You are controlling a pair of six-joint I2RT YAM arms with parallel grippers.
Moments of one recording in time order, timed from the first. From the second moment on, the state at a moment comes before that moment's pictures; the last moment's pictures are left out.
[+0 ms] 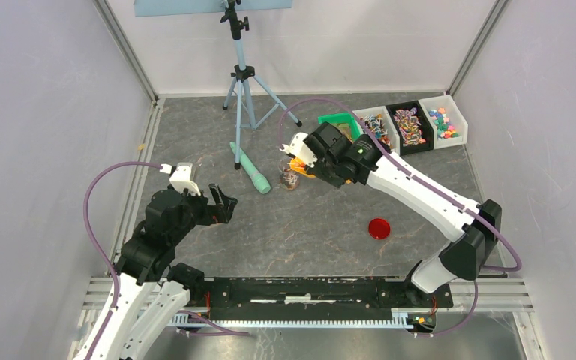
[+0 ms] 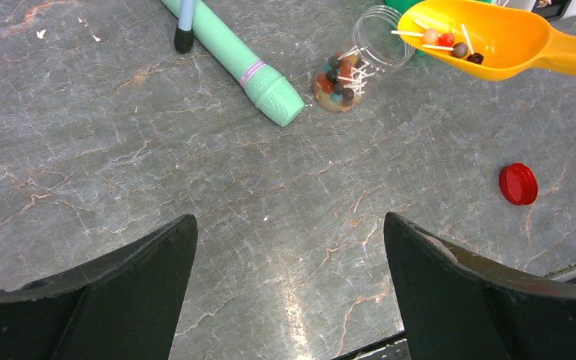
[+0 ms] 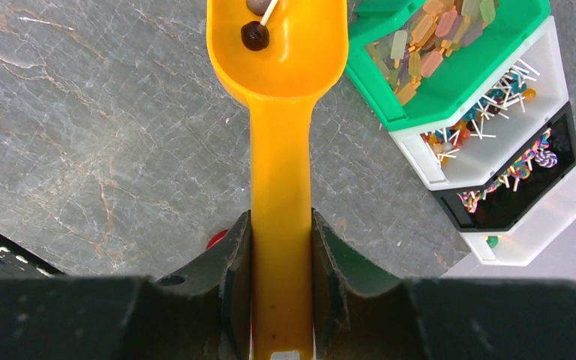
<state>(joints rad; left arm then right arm) -0.39 0.46 0.71 -0.68 -0.02 -0.37 0.85 1.55 1.54 -1.04 0.26 -0.33</state>
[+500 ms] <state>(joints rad) -0.39 0.46 0.71 -0.68 -0.02 -0.37 0.87 1.57 1.59 -1.13 0.29 -0.26</state>
